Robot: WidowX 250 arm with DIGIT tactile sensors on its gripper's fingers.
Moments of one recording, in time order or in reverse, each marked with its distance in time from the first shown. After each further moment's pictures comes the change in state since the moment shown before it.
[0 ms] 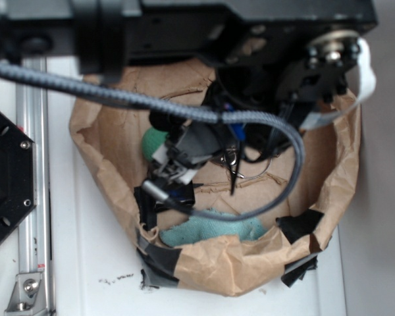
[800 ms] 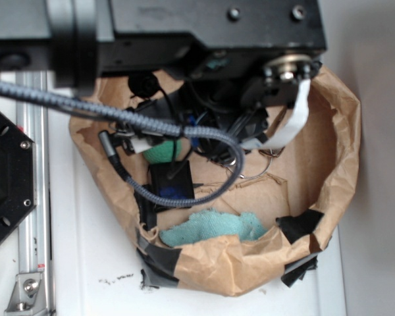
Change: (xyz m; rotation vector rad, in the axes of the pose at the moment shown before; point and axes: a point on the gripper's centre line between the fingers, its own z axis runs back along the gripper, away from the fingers) arm -0.018 0.003 -0.014 0.063 0.074 -0.392
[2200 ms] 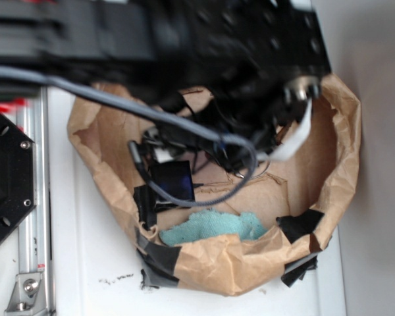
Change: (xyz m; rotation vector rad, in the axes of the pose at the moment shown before) arm 0.026 0.021 -0.063 -0.078 -0.040 -0.133
